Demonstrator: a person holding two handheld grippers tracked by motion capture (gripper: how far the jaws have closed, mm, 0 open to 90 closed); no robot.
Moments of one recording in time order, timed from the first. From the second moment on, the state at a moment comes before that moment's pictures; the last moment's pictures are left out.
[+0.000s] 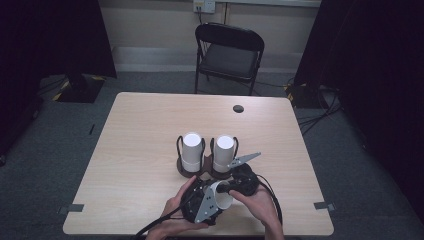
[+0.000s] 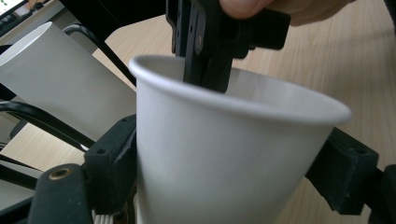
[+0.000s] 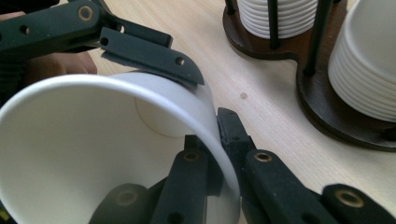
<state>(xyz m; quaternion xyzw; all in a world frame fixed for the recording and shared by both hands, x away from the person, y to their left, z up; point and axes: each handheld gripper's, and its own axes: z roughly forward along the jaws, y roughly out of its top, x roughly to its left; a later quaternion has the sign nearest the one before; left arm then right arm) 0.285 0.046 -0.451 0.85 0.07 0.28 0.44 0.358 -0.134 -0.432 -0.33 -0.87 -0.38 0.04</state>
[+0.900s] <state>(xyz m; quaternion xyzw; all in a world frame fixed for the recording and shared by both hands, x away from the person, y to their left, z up) 0.289 0.045 -0.451 0.85 0.09 0.26 0.45 0.355 -0.123 -0.435 -0.34 -0.86 -0.37 0.05</state>
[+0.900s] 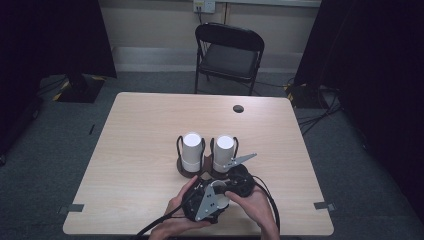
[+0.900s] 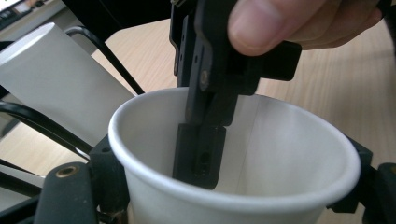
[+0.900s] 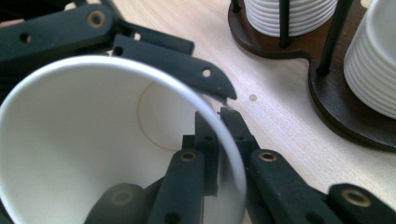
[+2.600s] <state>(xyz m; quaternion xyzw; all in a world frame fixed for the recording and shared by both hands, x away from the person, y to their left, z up) 0.303 0.076 -0.460 0.81 0.21 0.23 0.50 0.335 -0.150 -0.427 -0.33 -0.79 -0.51 -0.07</state>
